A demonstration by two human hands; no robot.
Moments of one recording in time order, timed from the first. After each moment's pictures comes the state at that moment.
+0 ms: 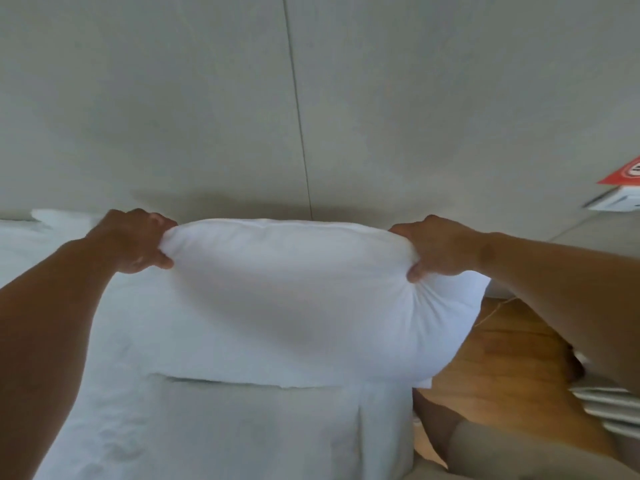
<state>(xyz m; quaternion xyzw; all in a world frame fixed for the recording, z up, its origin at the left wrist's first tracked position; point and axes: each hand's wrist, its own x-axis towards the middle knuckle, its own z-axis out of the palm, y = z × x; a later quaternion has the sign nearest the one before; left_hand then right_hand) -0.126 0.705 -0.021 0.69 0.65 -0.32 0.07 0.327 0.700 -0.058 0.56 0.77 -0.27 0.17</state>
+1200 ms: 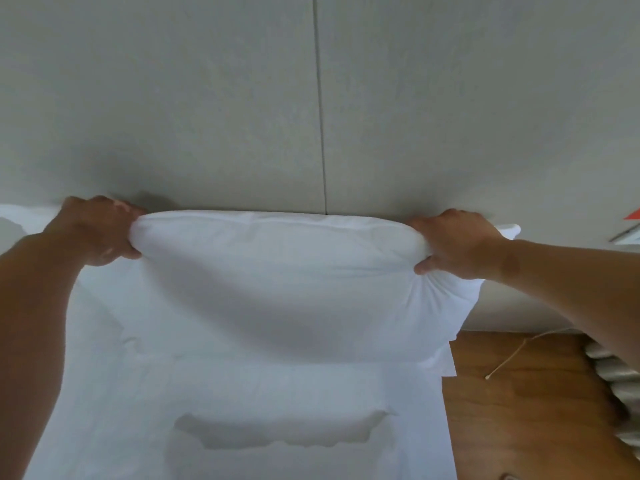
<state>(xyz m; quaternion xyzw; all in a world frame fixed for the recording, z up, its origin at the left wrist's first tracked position) -0.183 0.781 0.019 0.66 0.70 -0.25 -0.06 0.295 0.747 -0.032 0.62 0.77 -0.10 0.11</state>
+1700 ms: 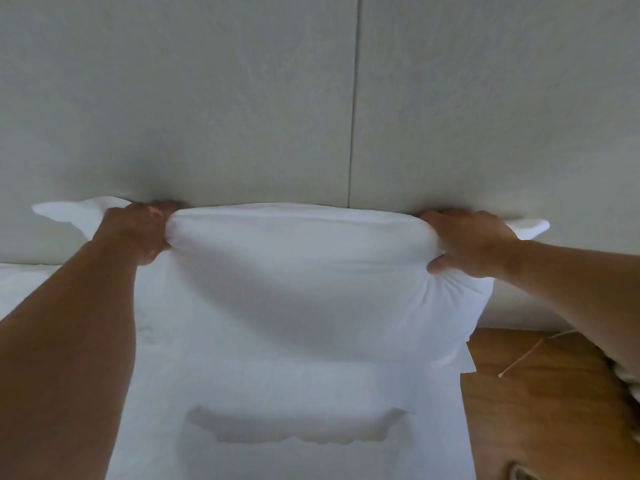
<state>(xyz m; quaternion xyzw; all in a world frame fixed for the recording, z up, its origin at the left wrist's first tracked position) -0.197 0.794 -0.049 0.67 0.72 -0.19 -0.03 0.272 0.754 -0.057 0.63 0.76 -0.11 0.12</state>
